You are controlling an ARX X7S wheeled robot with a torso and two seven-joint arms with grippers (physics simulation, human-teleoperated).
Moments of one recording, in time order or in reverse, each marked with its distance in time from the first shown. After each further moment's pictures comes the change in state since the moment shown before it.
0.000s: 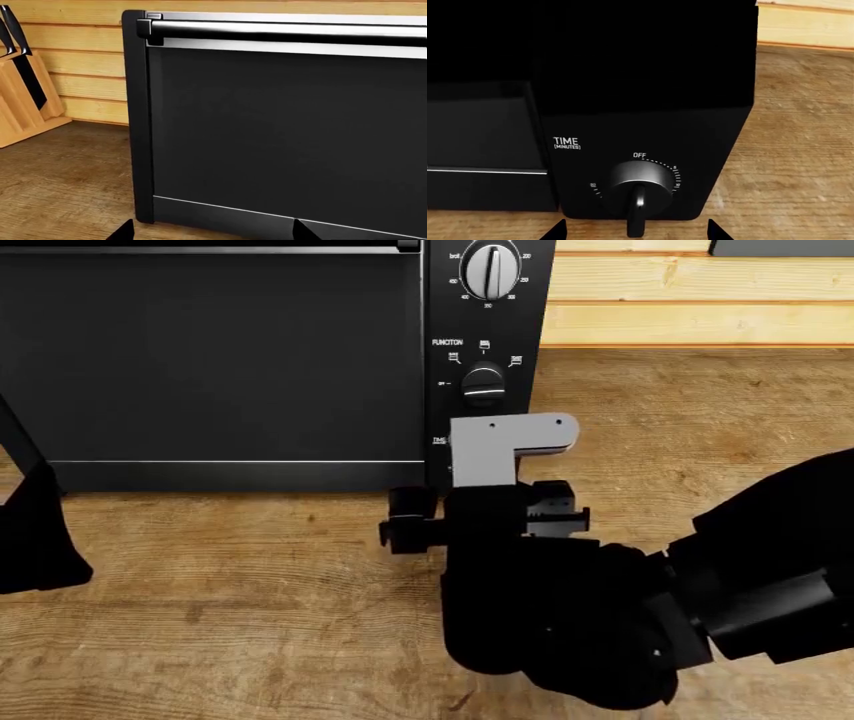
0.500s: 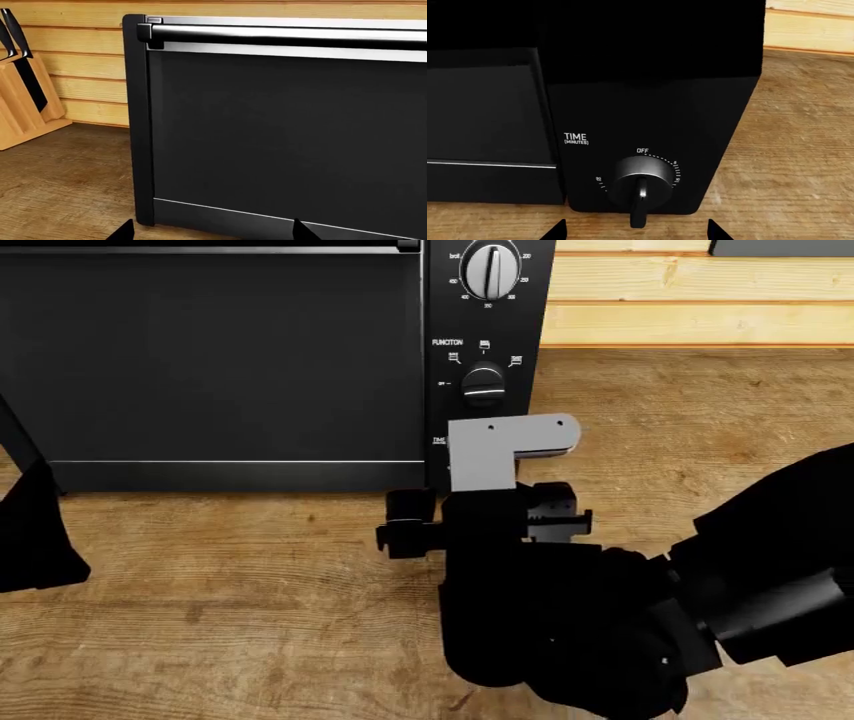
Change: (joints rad) left arm -0.010 -0.004 -0.003 0.000 -0.012 -0.004 -0.009; right arm 0.028 -0.009 -0.025 -0.050 -0.009 -0.035 0.030
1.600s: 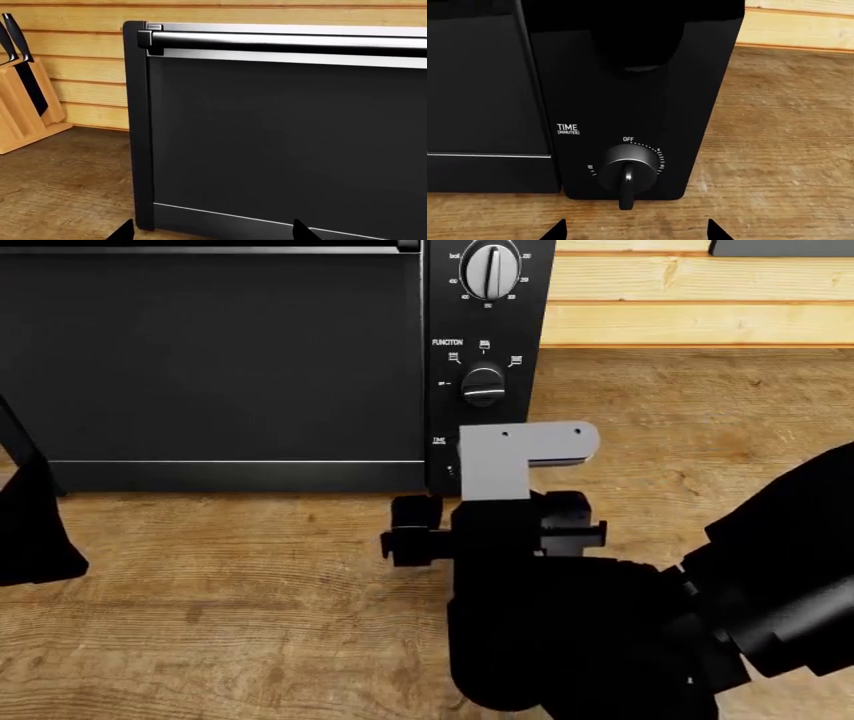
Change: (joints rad) left arm -0.031 -0.001 0.009 -0.006 -0.011 -0.011 -0.015; right arm 0.042 0.002 -0.053 -0.099 -0.017 -0.094 0.060
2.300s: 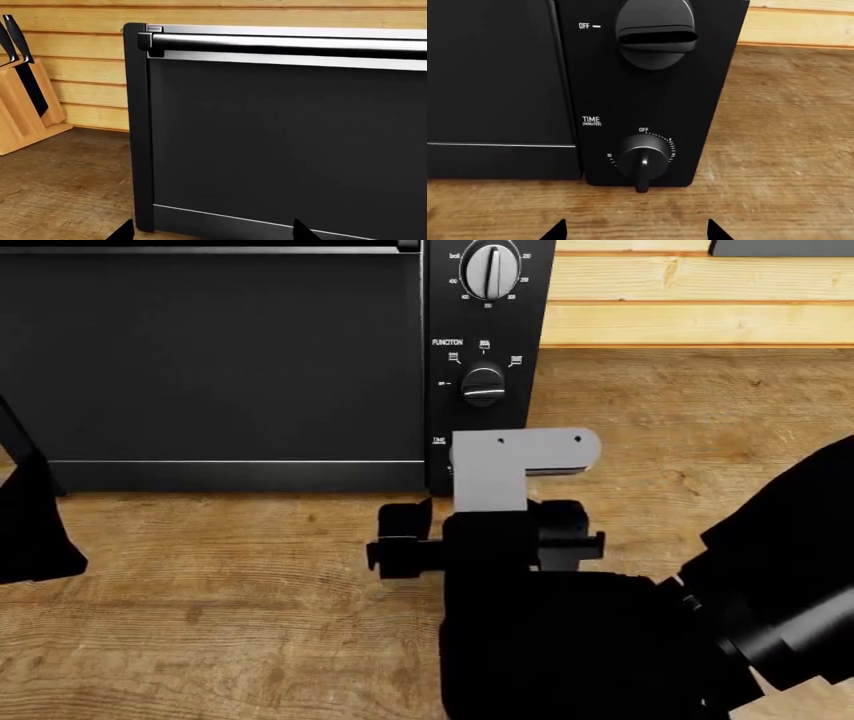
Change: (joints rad) left arm -0.016 0.004 0.002 -0.004 -0.006 -0.011 -0.008; right arm 0.033 -0.027 -0.008 -0.091 -0.021 -0.073 0.064
